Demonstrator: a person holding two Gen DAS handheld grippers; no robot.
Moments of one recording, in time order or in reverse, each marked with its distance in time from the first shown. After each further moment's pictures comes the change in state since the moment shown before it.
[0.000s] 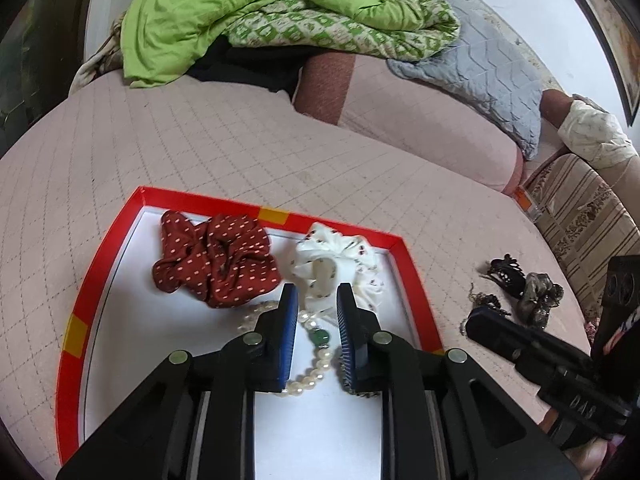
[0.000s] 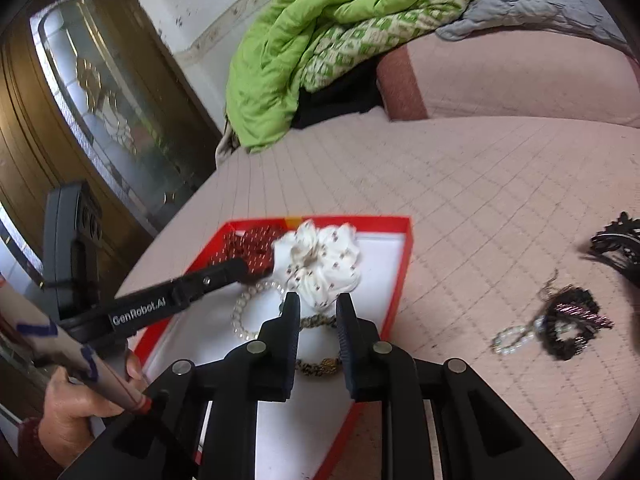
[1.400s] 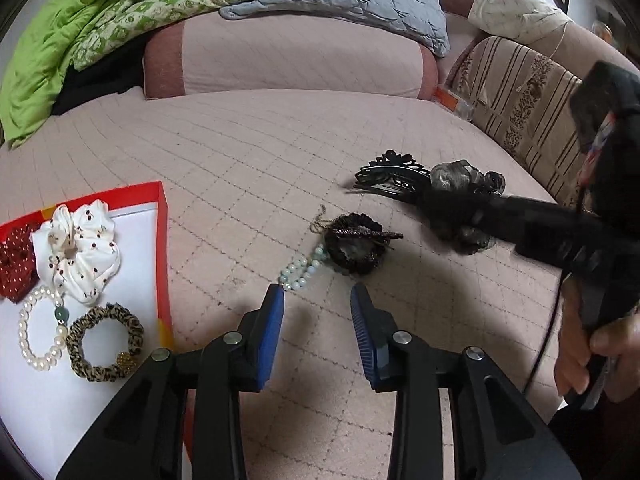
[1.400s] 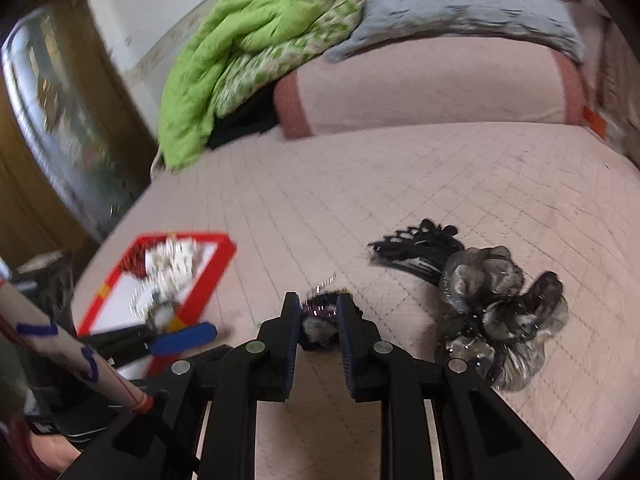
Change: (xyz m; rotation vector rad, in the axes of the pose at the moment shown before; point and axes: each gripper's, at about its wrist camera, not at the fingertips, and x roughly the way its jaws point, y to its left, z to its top) left arm 0.060 -0.187 -0.063 0.315 0.126 -0.092; right arm -0.094 -0.136 0.011 -0.011 0.034 -0.172
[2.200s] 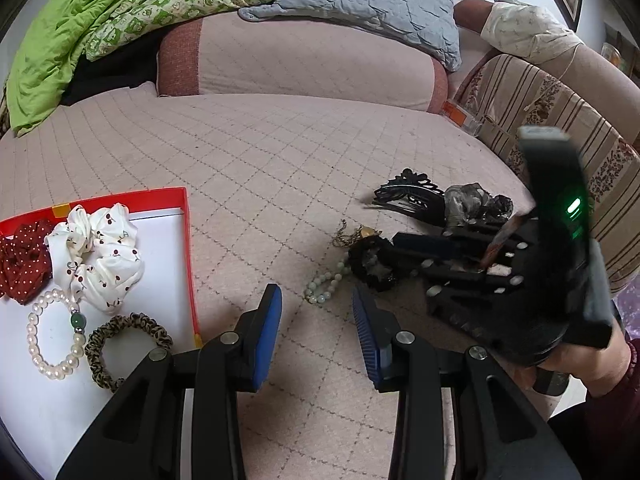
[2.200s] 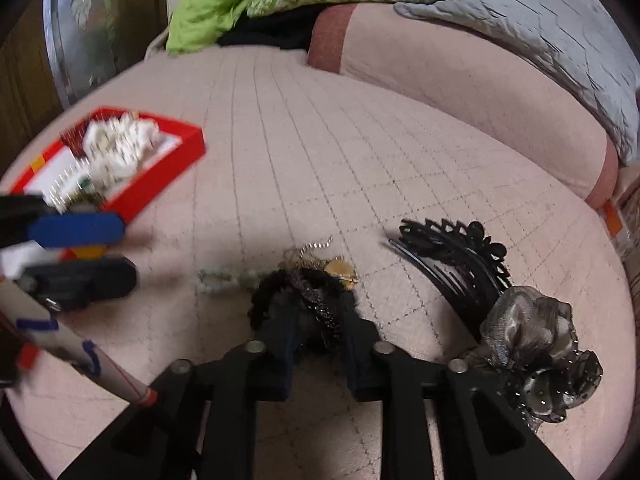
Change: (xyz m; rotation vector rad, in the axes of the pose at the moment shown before) left arm -0.010 0.021 0.009 -0.052 -0.008 -0.020; right arm 0.068 0.027 -0.006 -0.333 0.164 -0.186
